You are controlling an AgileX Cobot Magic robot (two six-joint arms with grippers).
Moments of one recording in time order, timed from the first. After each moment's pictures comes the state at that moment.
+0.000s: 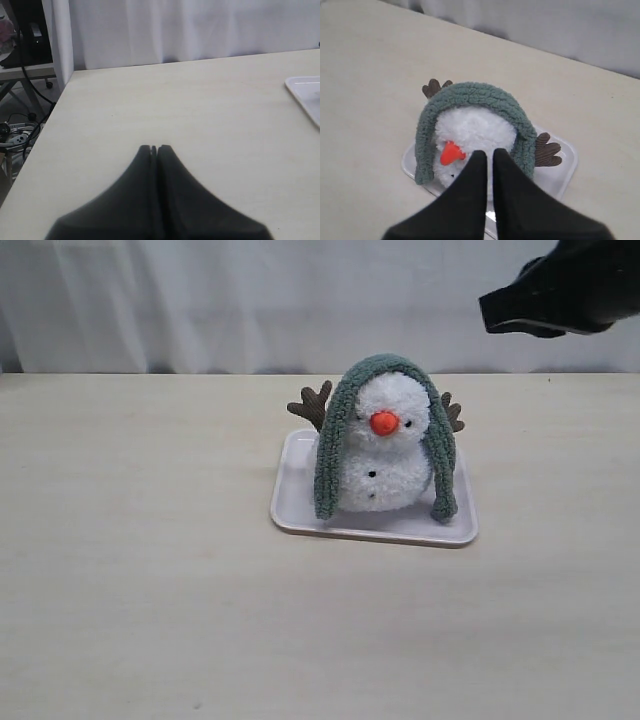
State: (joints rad) left arm -0.02 0.00 0.00 -0.03 0.33 0.13; right arm 0.16 1.38 -1.23 0.43 0.69 -0.49
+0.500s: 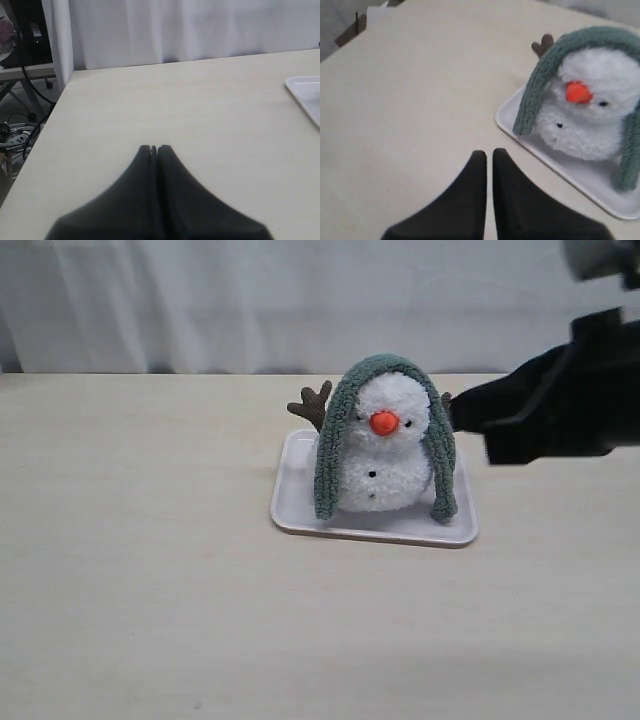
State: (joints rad) left arm -0.02 0.00 0.00 -0.03 0.33 0.13; right arm 0.34 1.09 -0.89 0.62 0.66 -0.62
